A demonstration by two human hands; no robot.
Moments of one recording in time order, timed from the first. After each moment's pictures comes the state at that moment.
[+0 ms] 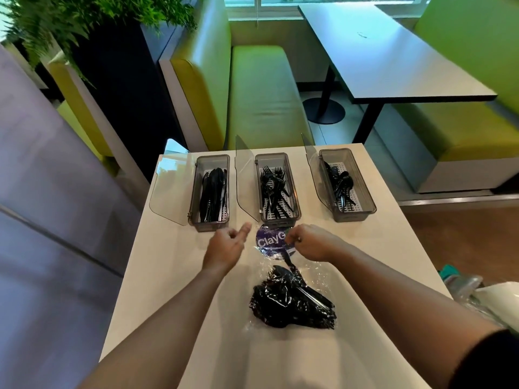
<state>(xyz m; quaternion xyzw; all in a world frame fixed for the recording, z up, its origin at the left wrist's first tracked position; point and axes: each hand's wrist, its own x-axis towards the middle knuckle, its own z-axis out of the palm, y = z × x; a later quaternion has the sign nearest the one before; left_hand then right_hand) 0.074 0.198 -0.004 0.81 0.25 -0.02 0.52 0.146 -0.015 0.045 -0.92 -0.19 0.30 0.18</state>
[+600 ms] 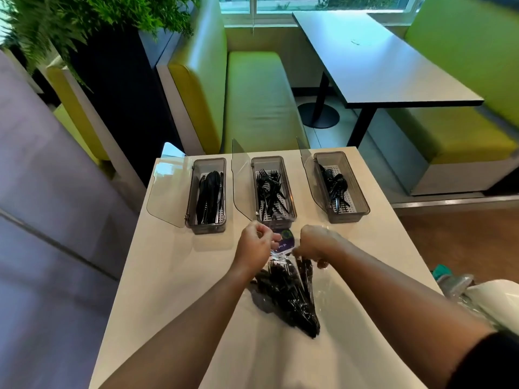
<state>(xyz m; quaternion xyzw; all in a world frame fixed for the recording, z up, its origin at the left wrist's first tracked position) 0.080 0.129 0.028 0.73 0.19 -0.02 0.65 0.134 -0.013 0.077 -0.94 -0.09 0.33 0.06</state>
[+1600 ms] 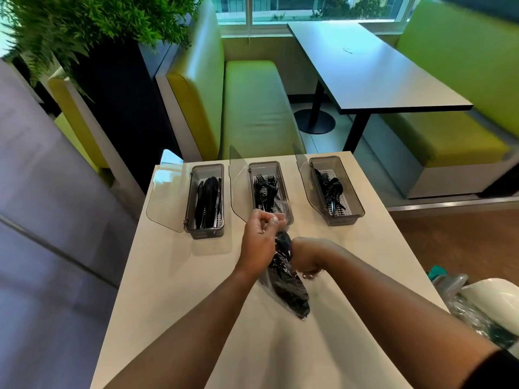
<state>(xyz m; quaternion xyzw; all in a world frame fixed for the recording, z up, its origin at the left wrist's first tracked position) 0.078 0.110 0.058 0.69 0.11 0.08 0.71 0.126 -0.010 0.070 -0.90 -0.15 0.39 0.07</state>
